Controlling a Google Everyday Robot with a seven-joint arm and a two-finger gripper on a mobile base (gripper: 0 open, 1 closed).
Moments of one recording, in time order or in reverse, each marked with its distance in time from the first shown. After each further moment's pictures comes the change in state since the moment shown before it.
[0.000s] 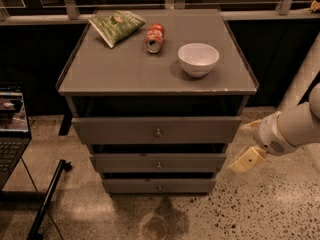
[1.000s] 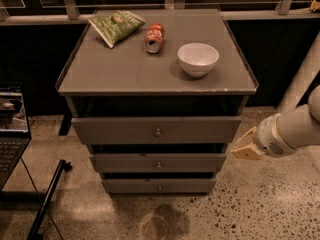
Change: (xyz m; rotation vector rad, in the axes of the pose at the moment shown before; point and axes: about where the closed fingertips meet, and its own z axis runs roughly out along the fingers) arm 0.000 0.002 0.003 0.003 -0.006 0.002
